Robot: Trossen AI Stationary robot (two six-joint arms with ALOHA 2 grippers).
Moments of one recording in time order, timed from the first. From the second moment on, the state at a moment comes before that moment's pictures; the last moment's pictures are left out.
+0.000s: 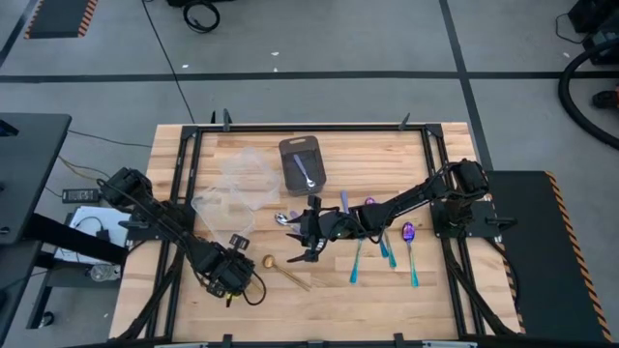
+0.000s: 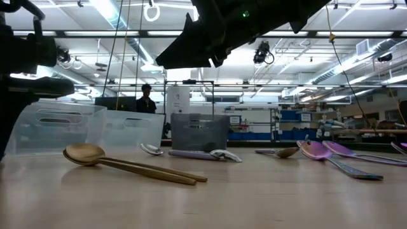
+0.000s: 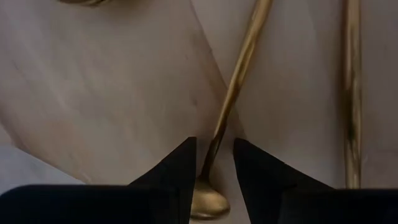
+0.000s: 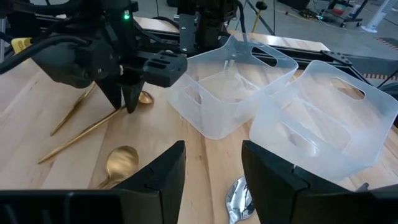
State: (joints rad) left arm -0.68 1.62 0.81 -0.66 -0.16 -0.24; right arm 0.23 1.86 1.12 0.34 0.34 -0.03
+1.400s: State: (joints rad) left arm -0.72 1.57 0.95 -0.88 -0.29 -0.38; right arm 0.23 1.86 1.12 0.32 0.35 -0.03
